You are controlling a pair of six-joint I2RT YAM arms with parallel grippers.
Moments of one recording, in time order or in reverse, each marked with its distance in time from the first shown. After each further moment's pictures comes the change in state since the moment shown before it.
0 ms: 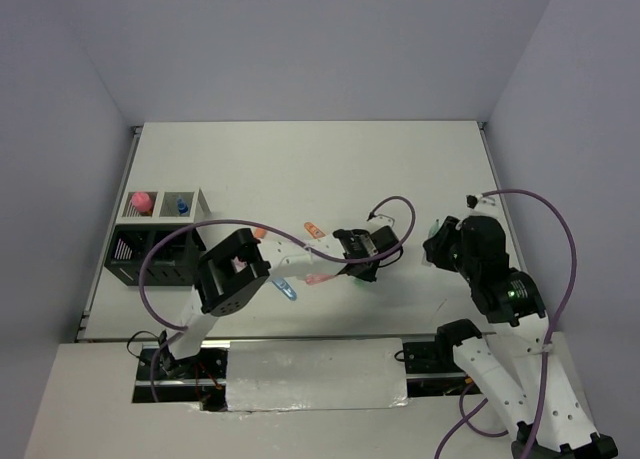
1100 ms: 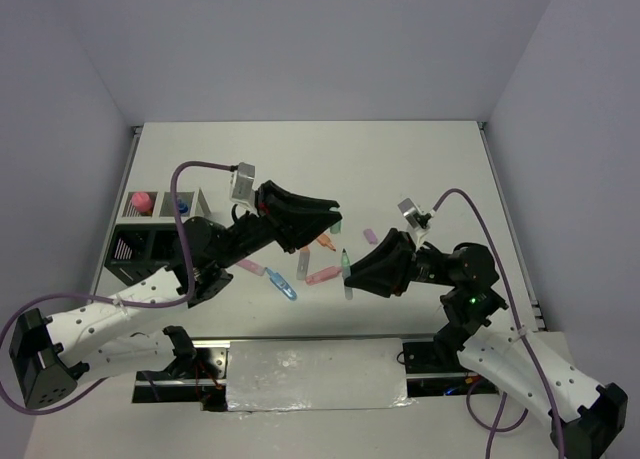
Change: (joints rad) left arm 0.196 -1.121 -0.794 1.218 0.536 0.041; right arm 0.376 -0.027 -0.373 1.340 -0.979 0.333
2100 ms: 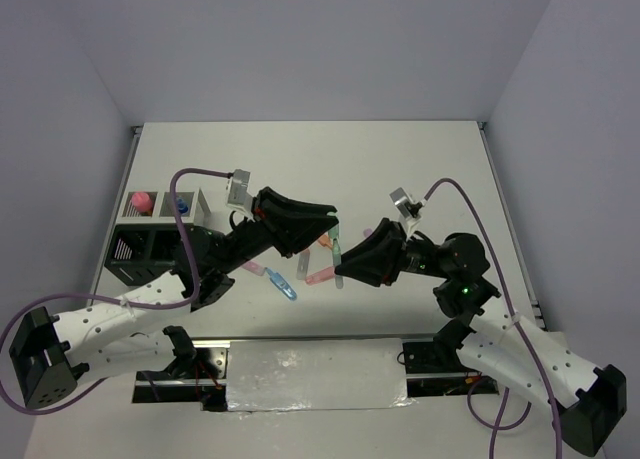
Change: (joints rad) left arm 0.000 0.000 -0.085 0.156 -0.007 -0.084; right arm 0.040 0.108 0.055 0.043 0.069 -0.024
